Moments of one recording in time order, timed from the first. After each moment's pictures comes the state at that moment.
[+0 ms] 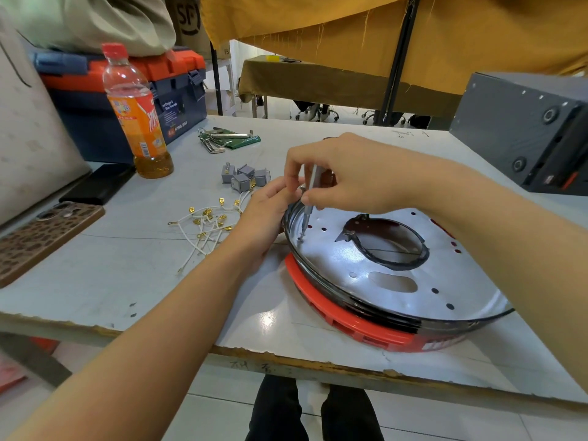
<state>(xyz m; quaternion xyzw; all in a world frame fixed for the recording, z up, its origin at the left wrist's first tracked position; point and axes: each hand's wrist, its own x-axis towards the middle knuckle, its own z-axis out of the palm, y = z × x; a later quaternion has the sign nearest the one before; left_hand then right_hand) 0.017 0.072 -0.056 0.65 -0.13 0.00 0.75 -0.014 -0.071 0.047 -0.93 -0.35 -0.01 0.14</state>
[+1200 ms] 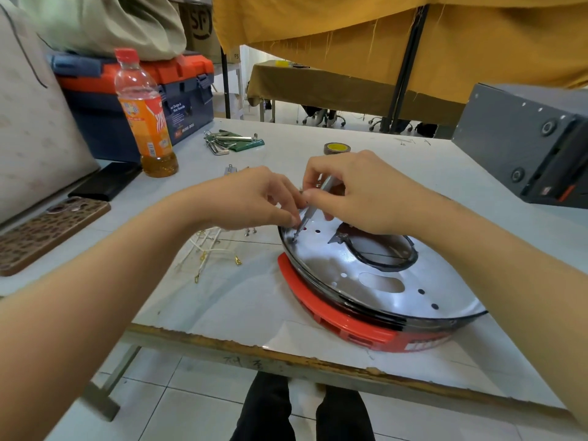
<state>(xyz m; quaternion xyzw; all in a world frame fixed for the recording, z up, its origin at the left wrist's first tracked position) 0.001 0.099 0.015 0.92 -0.25 -0.08 0.28 -0.023 -0.084 0.028 -0.92 -0.31 -0.08 0.24</state>
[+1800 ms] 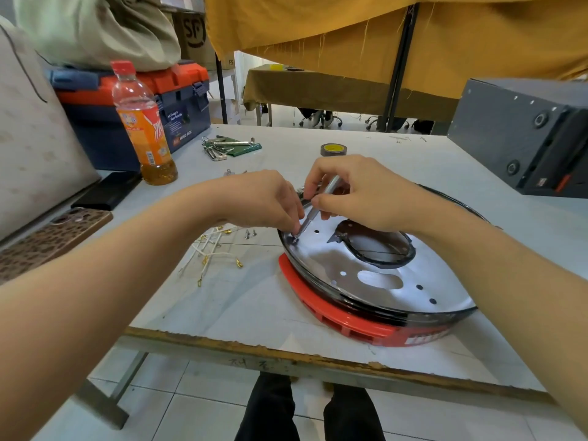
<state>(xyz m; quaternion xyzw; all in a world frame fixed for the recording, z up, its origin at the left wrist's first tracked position) 0.006 0.084 0.023 0.94 -0.22 -0.12 0.21 -0.021 -0.091 0.024 -0.90 -0.28 -0.04 0.32</state>
